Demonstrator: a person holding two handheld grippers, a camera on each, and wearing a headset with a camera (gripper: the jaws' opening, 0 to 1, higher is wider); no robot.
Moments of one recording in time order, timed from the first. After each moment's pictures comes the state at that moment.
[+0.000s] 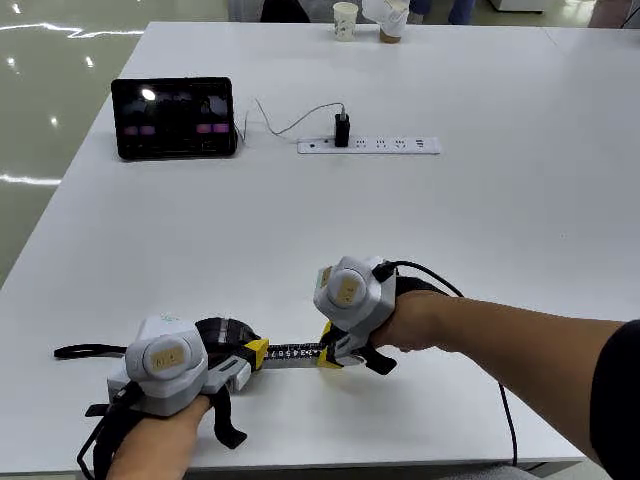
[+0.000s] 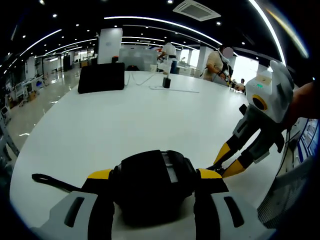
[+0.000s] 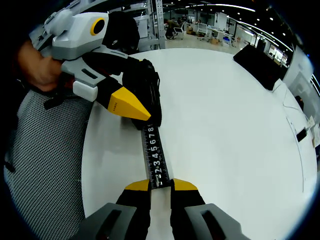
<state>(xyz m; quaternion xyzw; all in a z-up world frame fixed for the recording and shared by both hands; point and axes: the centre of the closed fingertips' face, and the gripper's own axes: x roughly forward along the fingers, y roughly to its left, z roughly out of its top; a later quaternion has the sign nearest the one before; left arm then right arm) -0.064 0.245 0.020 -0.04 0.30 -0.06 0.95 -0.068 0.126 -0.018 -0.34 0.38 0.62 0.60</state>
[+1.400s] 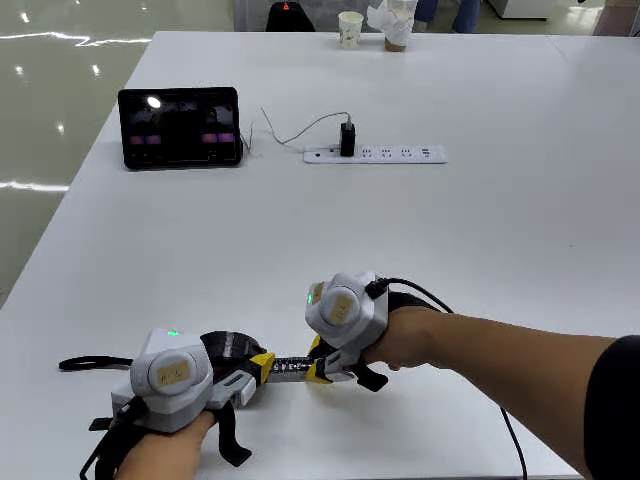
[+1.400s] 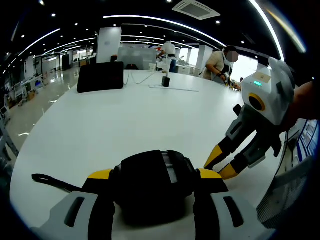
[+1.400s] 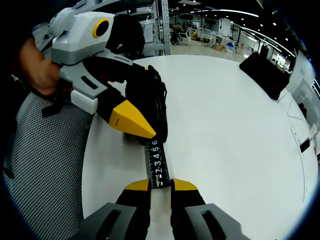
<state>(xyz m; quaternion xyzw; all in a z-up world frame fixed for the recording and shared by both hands) -0.064 0.245 0.019 -0.04 0.30 -0.06 0.95 -0.074 0.152 -0.018 -0.32 0.36 0.64 0.60</state>
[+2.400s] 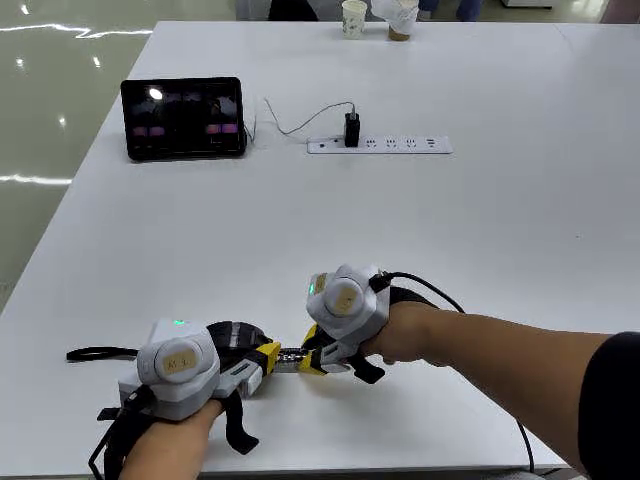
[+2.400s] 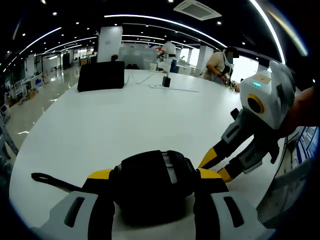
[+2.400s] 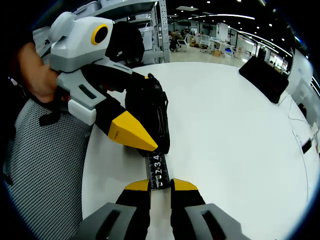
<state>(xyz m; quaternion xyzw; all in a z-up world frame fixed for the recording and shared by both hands) -0.064 0.246 0.019 -0.05 0.30 -0.06 0.95 -0.077 0.169 -0.017 -0.30 0.34 0.65 0.61</state>
